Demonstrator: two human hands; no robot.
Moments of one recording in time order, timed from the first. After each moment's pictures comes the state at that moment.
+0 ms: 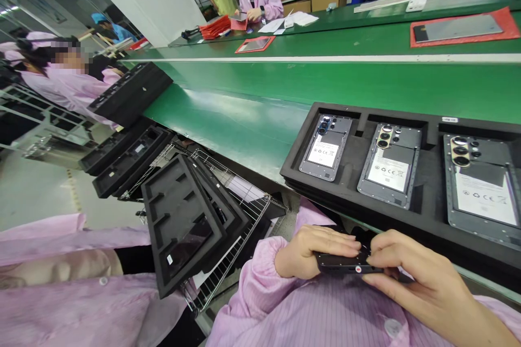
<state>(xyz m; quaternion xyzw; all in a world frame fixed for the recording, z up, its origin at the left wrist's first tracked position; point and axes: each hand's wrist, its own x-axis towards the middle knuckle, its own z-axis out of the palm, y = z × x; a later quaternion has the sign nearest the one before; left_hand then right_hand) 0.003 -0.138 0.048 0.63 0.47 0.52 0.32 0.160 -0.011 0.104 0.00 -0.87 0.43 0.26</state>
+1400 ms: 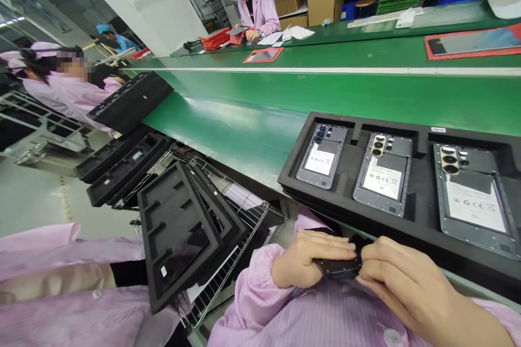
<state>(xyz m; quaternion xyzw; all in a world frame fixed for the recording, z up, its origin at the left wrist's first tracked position) 0.004 -0.137 0.054 0.65 0.53 0.48 0.25 0.155 -0.009 0.114 0.07 -0.92 0.28 0.28</state>
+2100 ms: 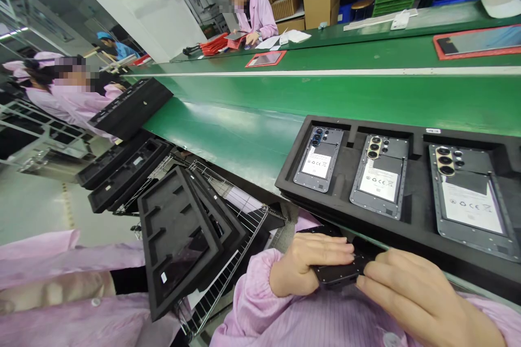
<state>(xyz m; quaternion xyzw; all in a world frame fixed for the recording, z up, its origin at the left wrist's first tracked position) 0.004 -0.137 0.063 0.66 0.53 0.49 0.21 0.165 -0.003 0.103 0.14 -0.91 0.24 0.31</state>
